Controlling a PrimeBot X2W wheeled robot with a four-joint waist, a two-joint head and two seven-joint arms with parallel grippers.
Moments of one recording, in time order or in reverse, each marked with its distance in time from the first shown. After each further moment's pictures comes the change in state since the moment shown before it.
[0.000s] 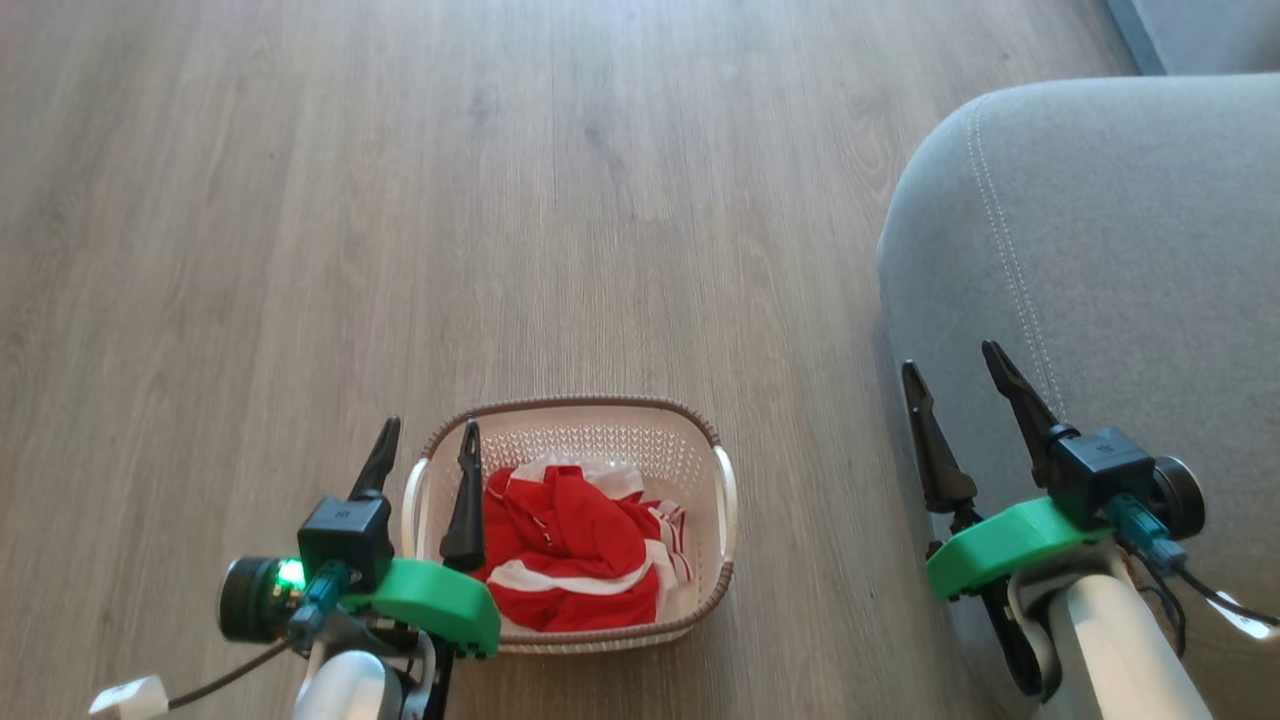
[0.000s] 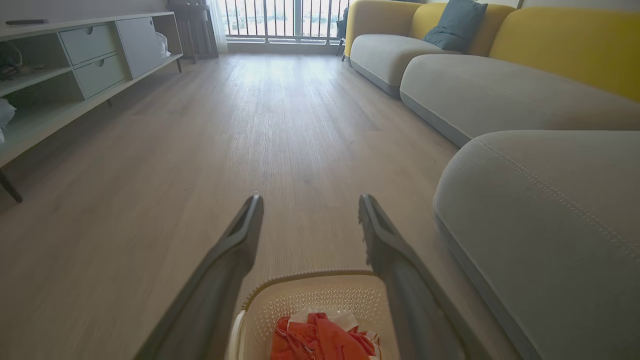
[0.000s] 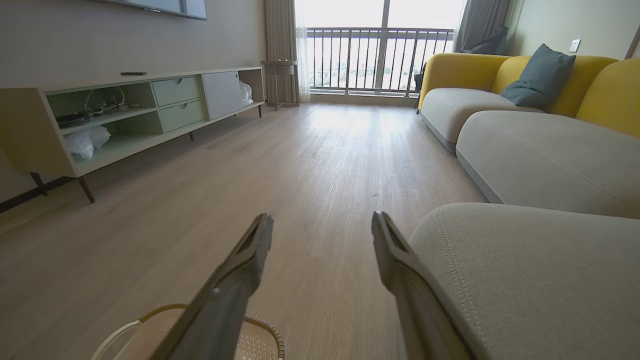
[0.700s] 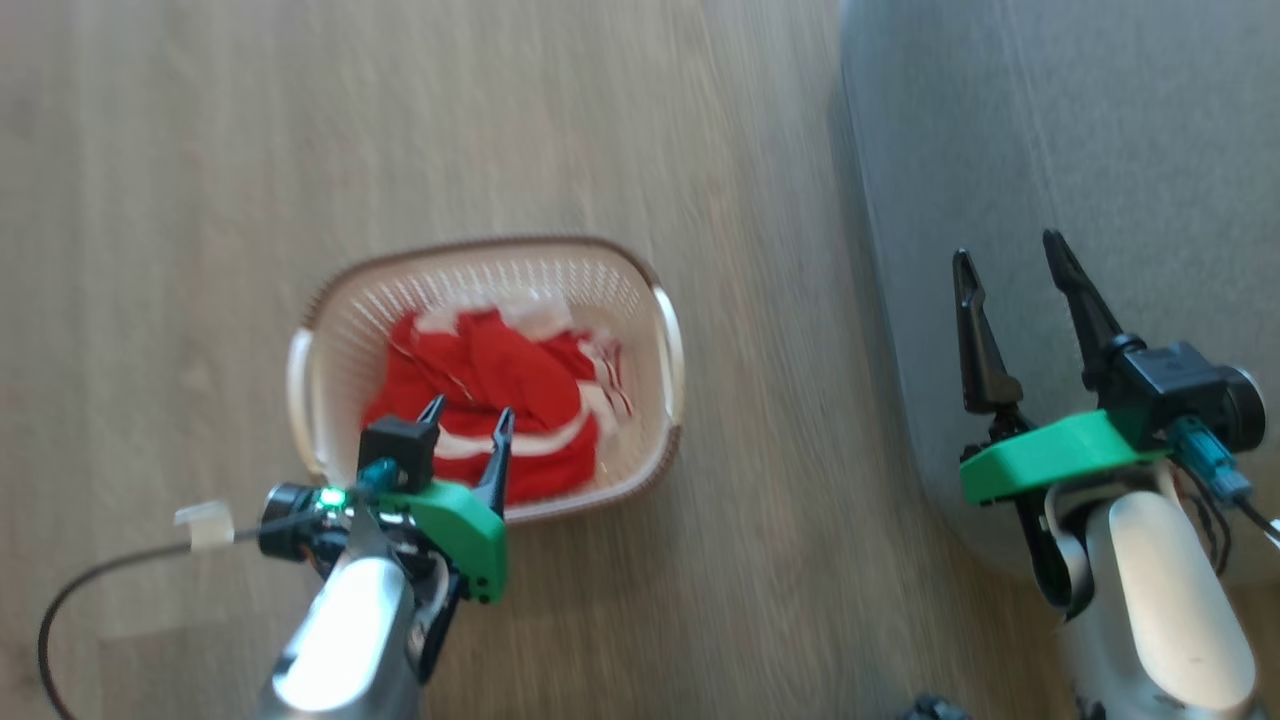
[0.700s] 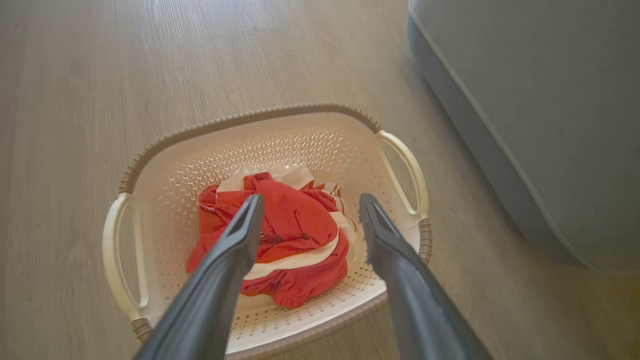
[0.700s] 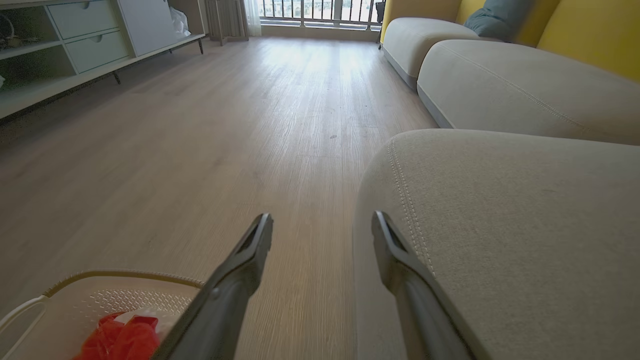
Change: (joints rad) left arm -0.276 -0.008 -0.082 0.451 -0.021 -0.120 -0.001; right arm -0.110 0.003 -0.066 -0.046 -0.019 0.000 0.000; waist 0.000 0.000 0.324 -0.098
